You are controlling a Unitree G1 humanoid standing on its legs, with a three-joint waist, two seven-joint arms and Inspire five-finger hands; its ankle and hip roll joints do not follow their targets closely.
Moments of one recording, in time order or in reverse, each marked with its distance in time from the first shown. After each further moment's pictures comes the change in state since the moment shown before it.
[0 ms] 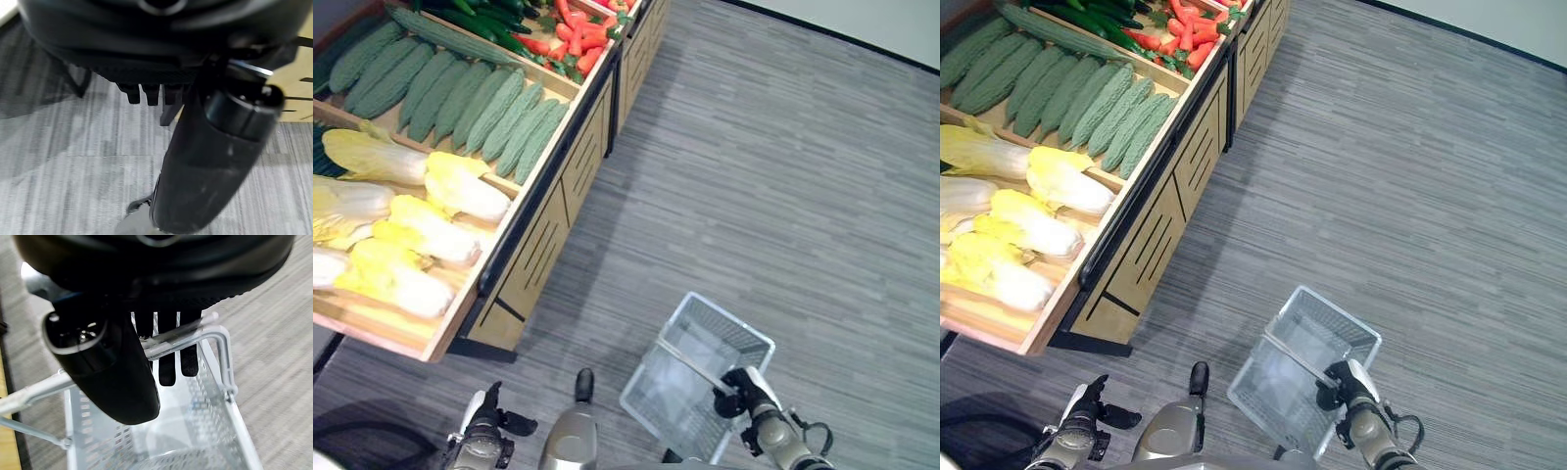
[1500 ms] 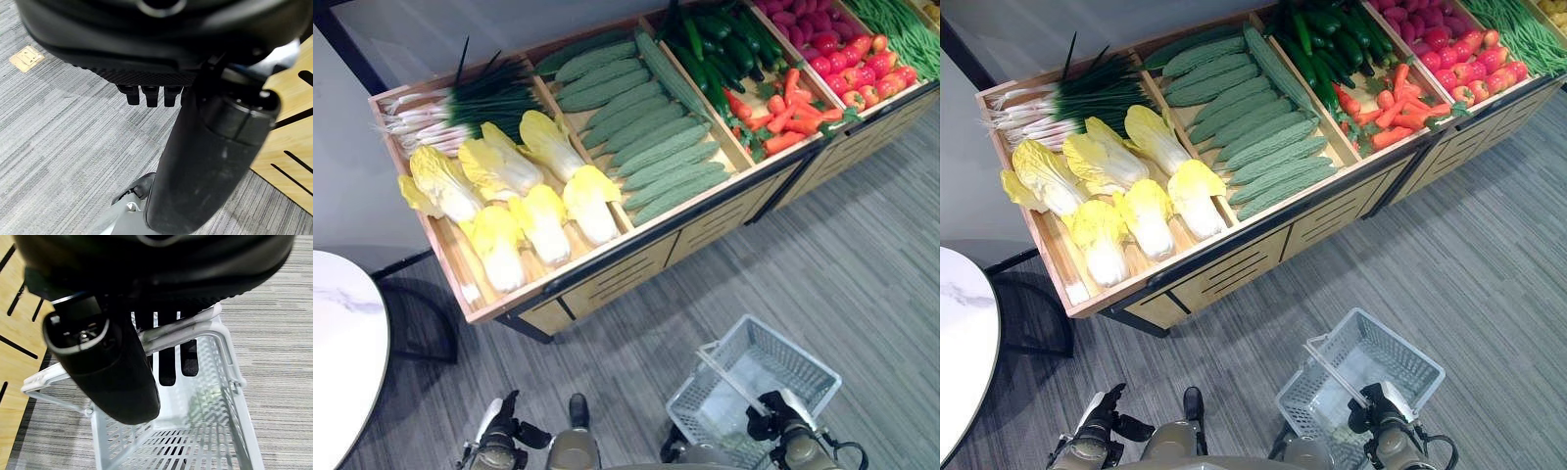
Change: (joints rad) left arm 0.090 -0.067 -0.053 -0.082 -0.009 0.007 0.038; right arm 0.050 -0.094 -0.041 0.078 0.011 0.041 -0.020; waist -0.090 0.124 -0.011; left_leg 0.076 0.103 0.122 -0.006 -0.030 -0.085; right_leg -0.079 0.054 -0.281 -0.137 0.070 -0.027
